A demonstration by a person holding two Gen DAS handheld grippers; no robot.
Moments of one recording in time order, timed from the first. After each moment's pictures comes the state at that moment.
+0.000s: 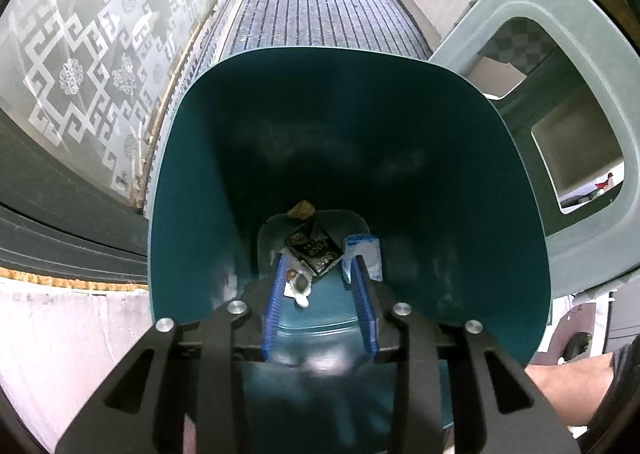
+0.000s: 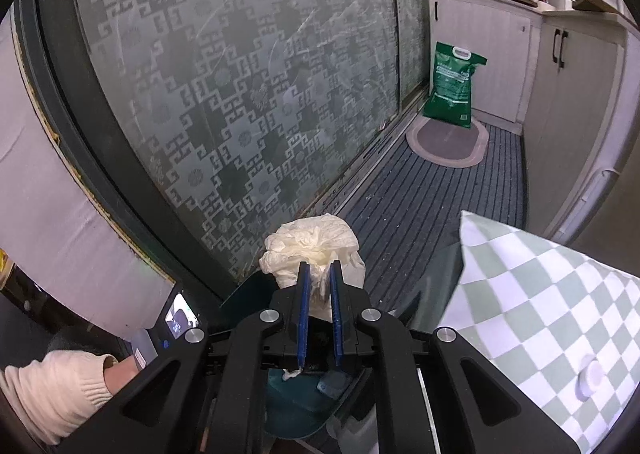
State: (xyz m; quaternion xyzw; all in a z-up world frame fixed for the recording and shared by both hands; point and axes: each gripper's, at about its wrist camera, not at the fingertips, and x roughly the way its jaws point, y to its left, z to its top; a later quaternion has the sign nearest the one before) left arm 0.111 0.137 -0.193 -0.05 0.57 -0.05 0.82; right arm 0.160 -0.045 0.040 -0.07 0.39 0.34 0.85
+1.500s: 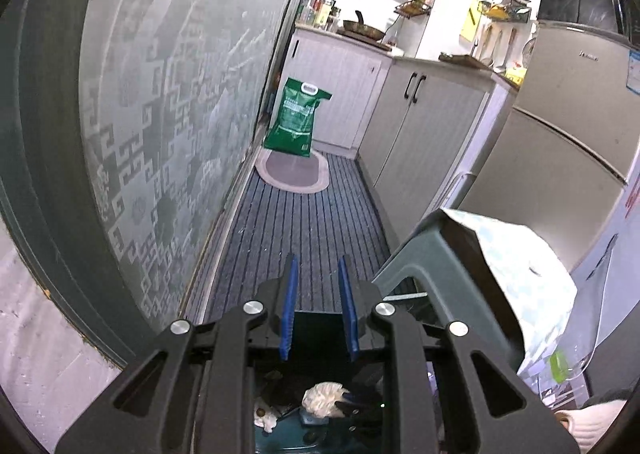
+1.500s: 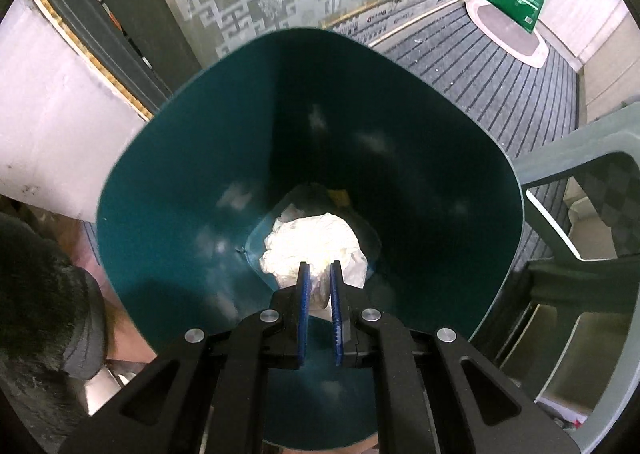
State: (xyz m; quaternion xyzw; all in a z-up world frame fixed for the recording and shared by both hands) left arm 0.069 0.168 0.003 -0.13 0.28 -0.05 0.95; right arm 0.131 0.045 -0.169 -0.25 0.57 0.33 0.71
